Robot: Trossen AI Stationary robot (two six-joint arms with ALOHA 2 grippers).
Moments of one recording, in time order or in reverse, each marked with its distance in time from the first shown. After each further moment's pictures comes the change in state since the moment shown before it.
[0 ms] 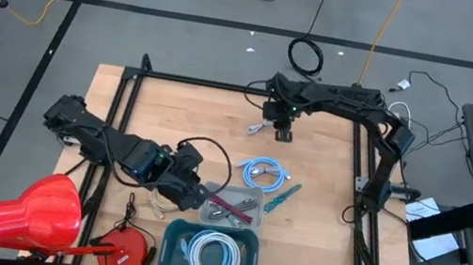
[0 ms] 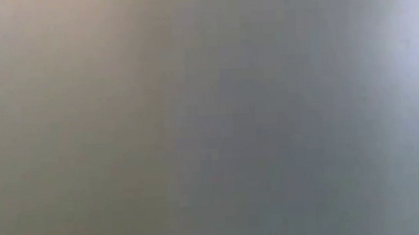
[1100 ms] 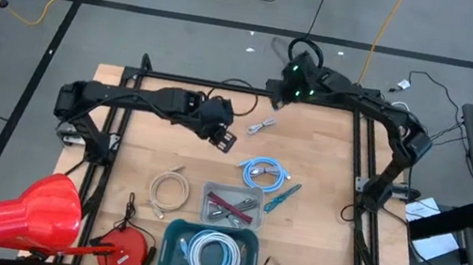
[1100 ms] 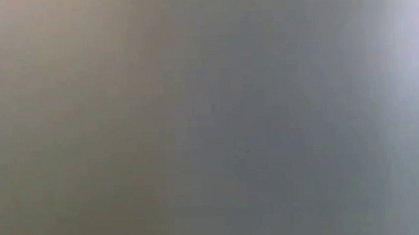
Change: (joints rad) left arm 0.558 0.001 -0.227 0.356 0.314 0.409; right arm -0.155 -0.129 -0.007 0.194 -0.038 0.911
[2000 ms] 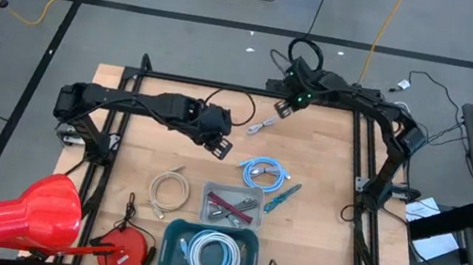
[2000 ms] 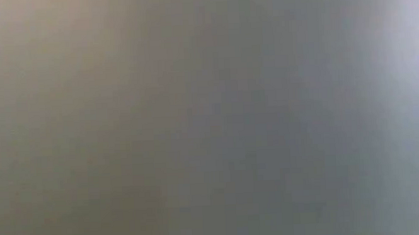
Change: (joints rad) left arm -0.048 0.000 0.000 -0.081 -0.040 -0.037; right arm -0.001 0.060 0.001 -0.173 0.158 -0.116
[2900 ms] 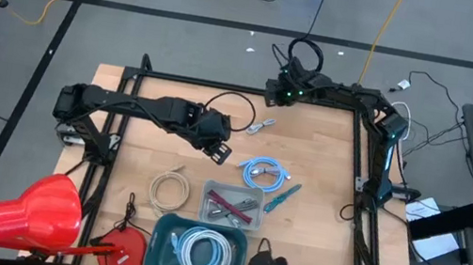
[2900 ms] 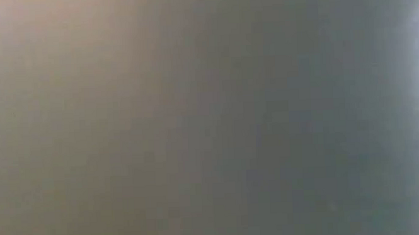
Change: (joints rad) left arm -0.042 0.000 0.000 -0.007 0.014 -0.016; right arm -0.073 0.222 -0.001 0.341 -0.216 0.273
